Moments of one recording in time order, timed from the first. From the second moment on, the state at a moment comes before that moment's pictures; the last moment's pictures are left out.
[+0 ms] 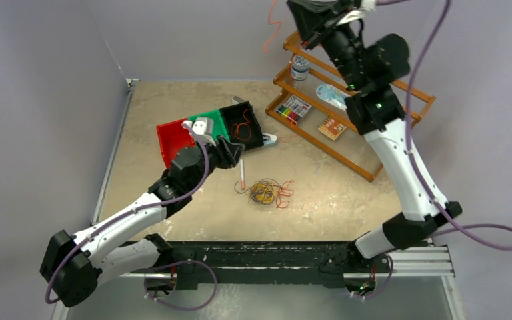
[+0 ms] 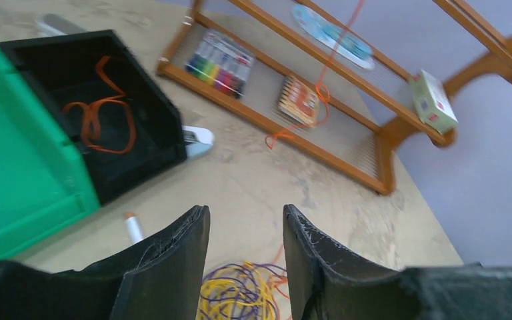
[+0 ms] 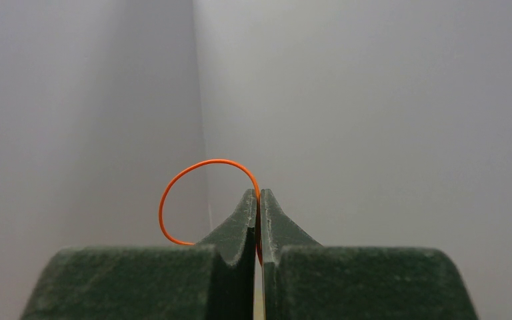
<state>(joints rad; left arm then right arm) -0.72 1.03 0.65 0.28 -0.12 -0.52 0.50 1.45 1.95 0.09 -0.15 0.14</state>
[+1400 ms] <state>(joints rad) -0.60 1.04 0.62 0.02 -0.33 -0.59 0.50 2.08 2.17 0.23 -0.29 0.16</state>
